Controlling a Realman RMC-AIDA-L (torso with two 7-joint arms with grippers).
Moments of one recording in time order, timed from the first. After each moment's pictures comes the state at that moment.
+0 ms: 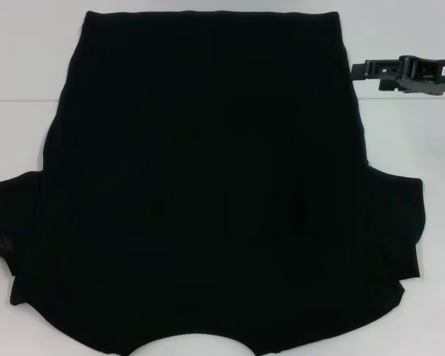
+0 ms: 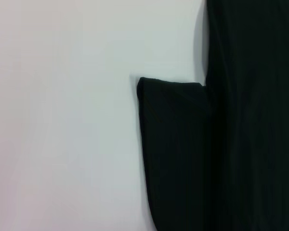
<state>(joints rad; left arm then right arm) -0.53 -2.03 0.25 0.94 2.72 1.48 -2.48 0.80 1.93 -0.70 -0.70 -2.16 -1.20 2.36</state>
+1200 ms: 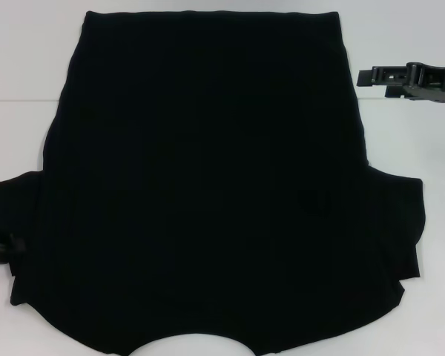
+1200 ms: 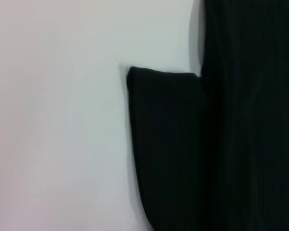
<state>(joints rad) -0.55 -2.02 0.26 0.87 2.72 1.44 -2.49 0.78 1.93 -0.69 -0.70 -2.15 -1.21 2.36</state>
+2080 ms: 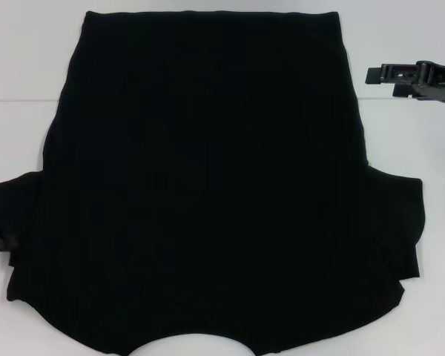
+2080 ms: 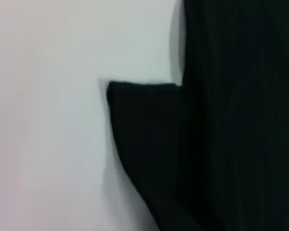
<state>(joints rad) -0.54 -2.03 0.29 0.90 2.68 1.45 -2.48 0.76 1.92 -0.66 -0.70 -2.15 -1.22 2.36</state>
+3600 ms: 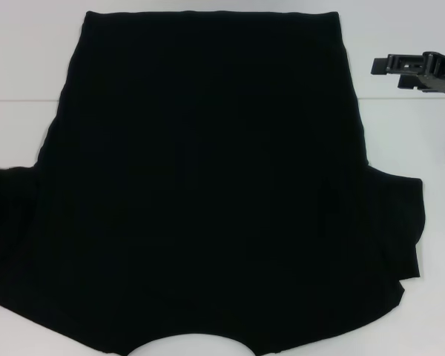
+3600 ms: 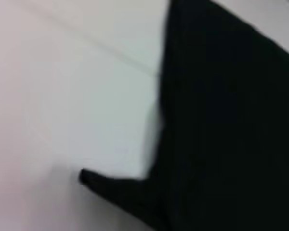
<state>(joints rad) -0.63 -1.99 0.26 1.10 2.69 1.54 -2.53 0.77 1.92 -0.63 -0.71 -2.15 -1.22 2.36</state>
